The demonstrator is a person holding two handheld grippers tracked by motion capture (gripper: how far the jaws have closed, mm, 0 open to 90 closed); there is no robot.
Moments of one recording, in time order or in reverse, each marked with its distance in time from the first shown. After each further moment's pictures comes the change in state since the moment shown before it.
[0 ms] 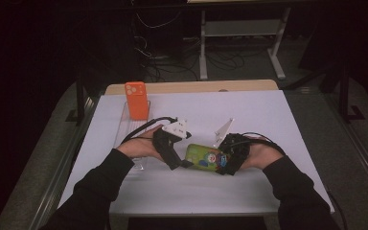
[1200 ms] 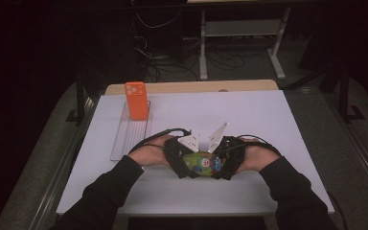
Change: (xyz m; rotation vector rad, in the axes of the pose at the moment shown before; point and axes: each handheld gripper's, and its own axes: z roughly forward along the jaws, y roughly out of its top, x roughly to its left) left arm -0.011 0.002 0.035 0.118 -0.083 0.073; right arm 0.017 0.016 -0.003 -0.039 0.016 -0.097
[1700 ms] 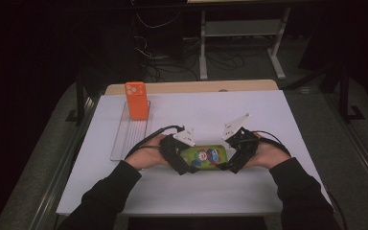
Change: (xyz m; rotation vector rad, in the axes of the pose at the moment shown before) left arm 0.000 -0.007 -0.010 -0.060 0.126 -0.182; right arm -0.013 -0.029 -0.023 -0.163 -0.110 0.194
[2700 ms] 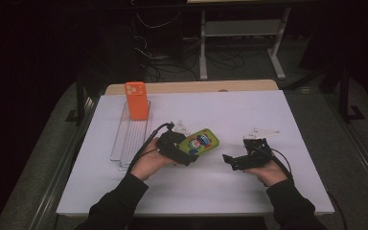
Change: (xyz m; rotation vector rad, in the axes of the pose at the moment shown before) left arm 0.006 -0.011 0.002 0.003 0.239 -0.303; right arm 0.016 -0.060 0.007 -0.251 -0.327 0.534
